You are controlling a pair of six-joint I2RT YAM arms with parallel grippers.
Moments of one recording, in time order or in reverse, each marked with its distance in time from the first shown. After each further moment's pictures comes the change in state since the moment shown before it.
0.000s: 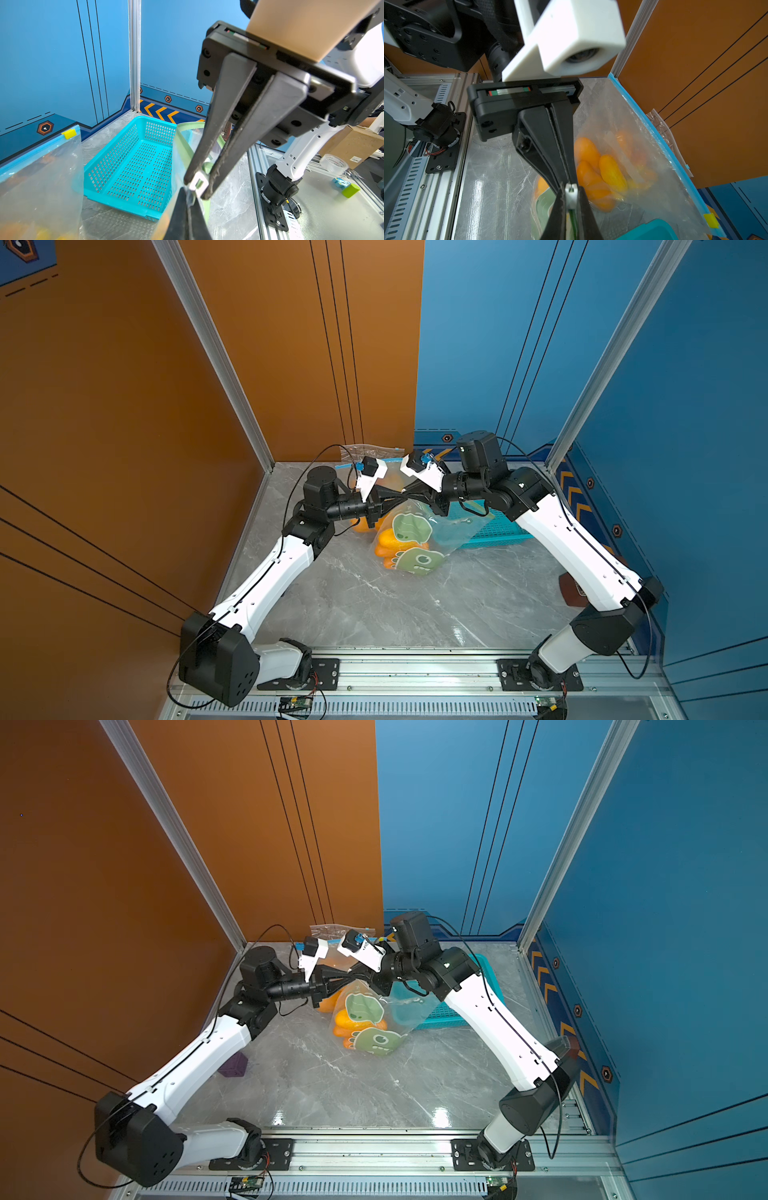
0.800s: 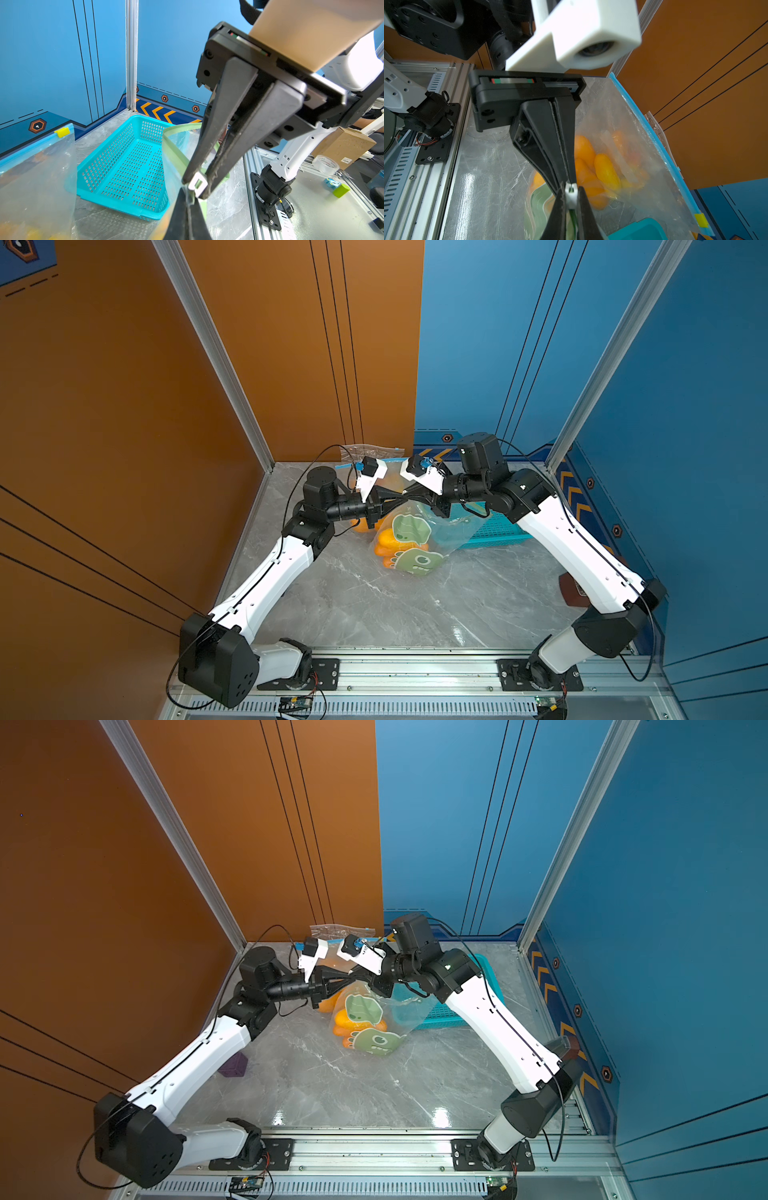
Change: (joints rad) left arm -0.002 -0.006 -0.001 0.002 0.011 -0.027; right arm 0.007 -0.006 -0.007 -0.006 0.021 -0.062
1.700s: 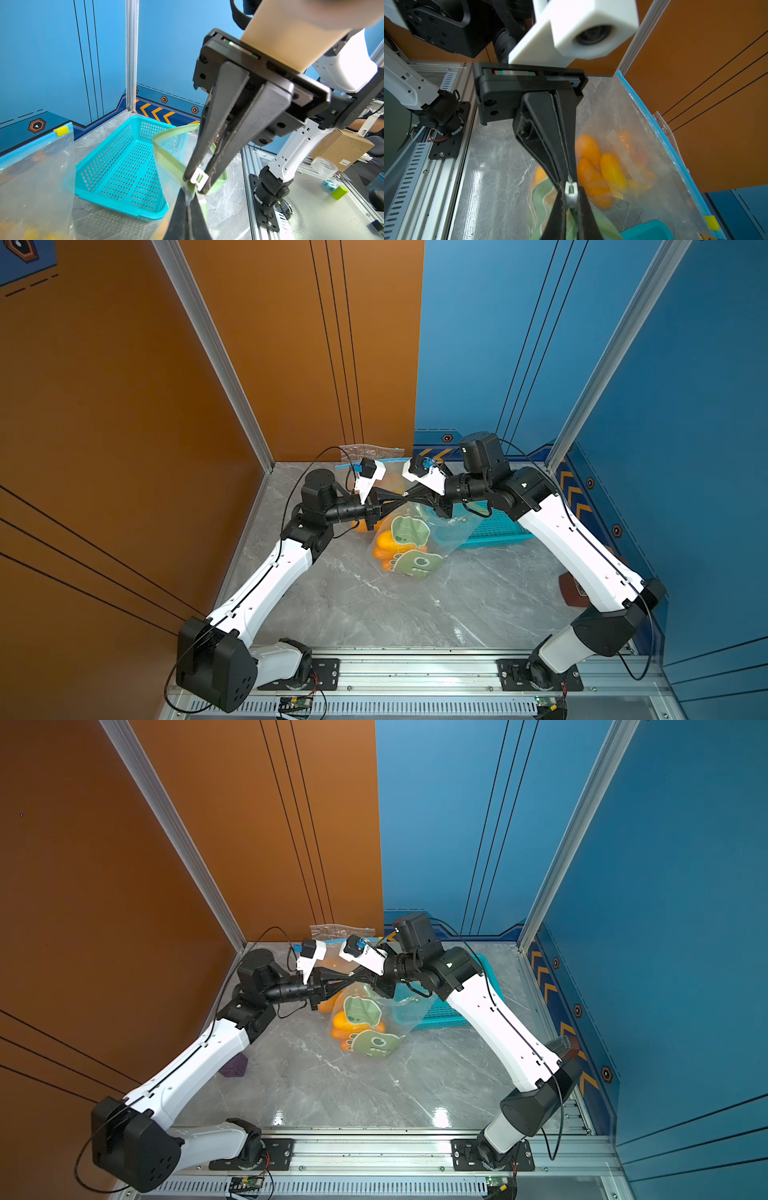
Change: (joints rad) left arm 0.003 -0.021 -0.025 0.024 0.001 -0.021; right arm -0.020 0.010 0.022 -0.048 -0.053 -0.009
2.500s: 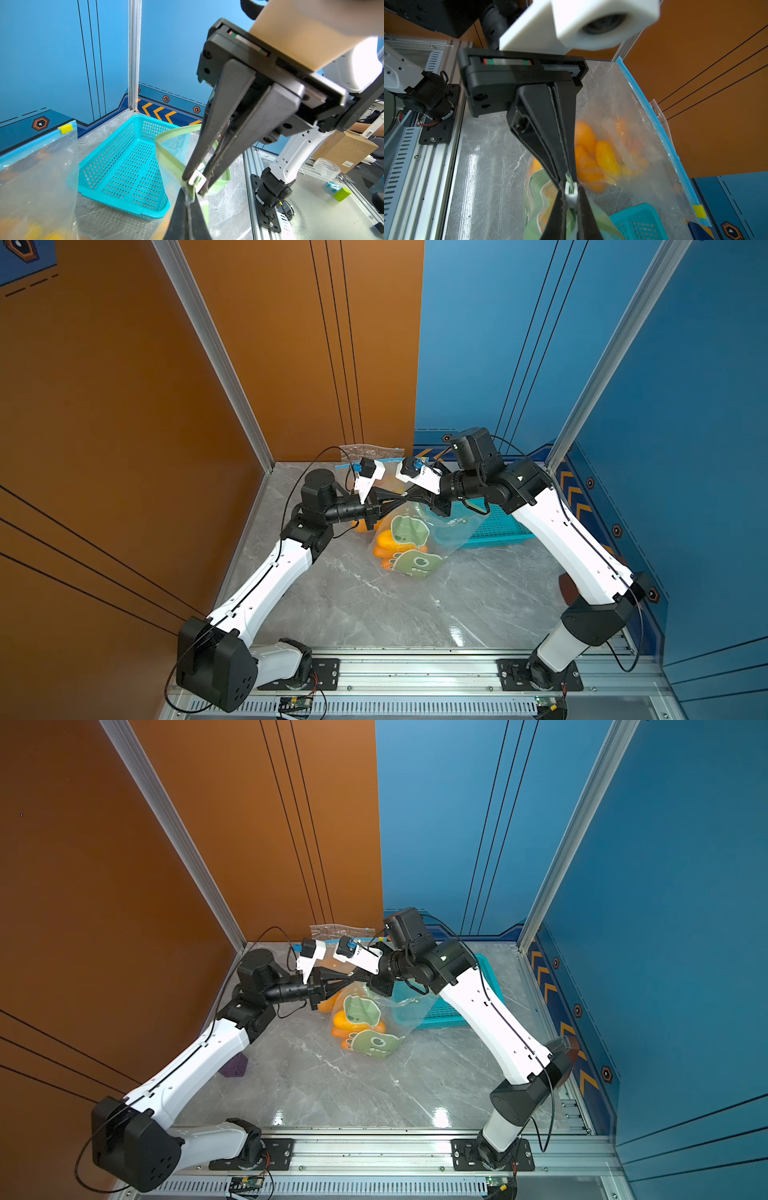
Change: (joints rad) left arm 0.003 0.000 -0.001 -0.002 -0.008 0.000; right arm 0.035 0.074 0.151 -0.156 0.113 -0.052
